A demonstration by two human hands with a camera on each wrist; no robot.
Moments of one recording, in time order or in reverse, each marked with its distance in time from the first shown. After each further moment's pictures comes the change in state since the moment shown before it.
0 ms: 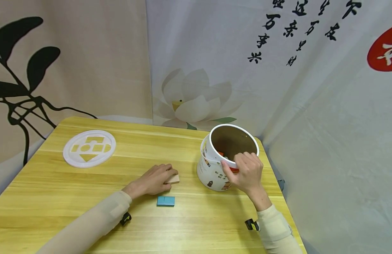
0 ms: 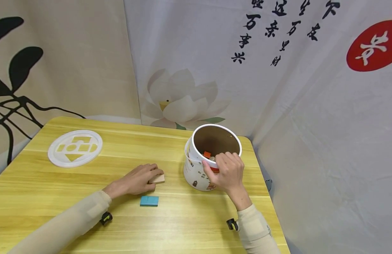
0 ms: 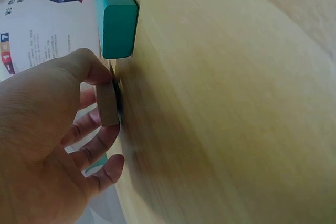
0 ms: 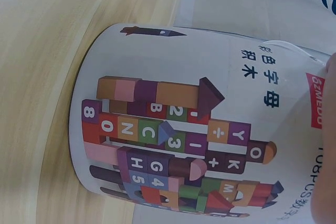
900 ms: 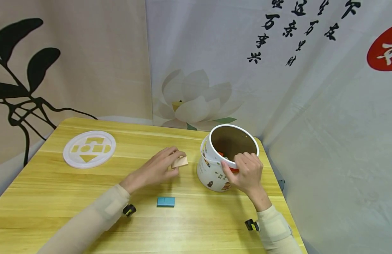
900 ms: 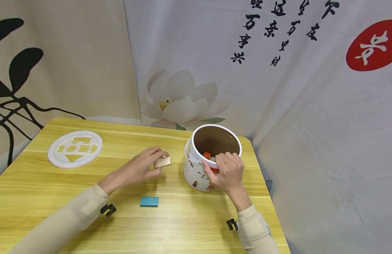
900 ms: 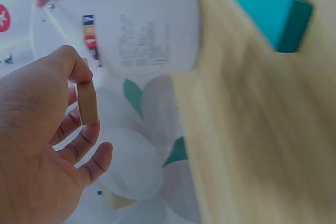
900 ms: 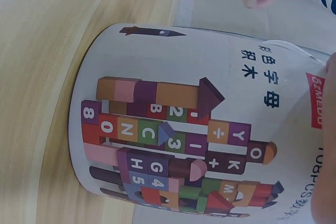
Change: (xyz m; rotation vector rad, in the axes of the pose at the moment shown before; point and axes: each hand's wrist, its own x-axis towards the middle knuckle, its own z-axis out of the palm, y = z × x) left_hand 0.020 0.029 -0.059 -0.104 0.283 0.101; right_hand -0.001 0.001 0.001 0.001 0.012 0.000
